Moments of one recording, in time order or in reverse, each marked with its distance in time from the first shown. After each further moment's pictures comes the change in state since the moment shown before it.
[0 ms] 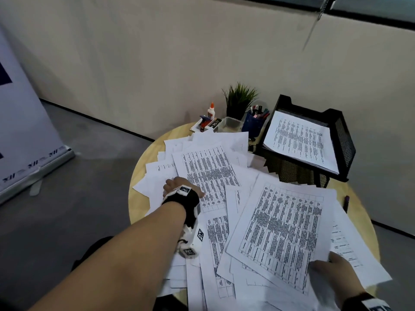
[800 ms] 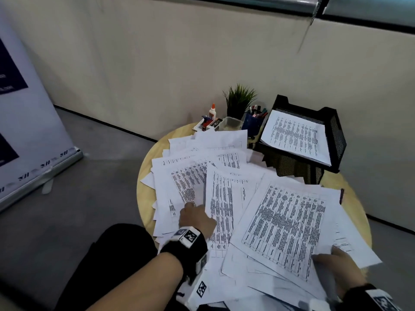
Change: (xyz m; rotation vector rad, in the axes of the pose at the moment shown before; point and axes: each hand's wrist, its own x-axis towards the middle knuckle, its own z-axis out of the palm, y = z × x) left_hand -0.098 -0.056 0.049 0.016 -0.042 0.274; right_hand 0.002 0.032 -0.013 0.149 -0.052 0.048
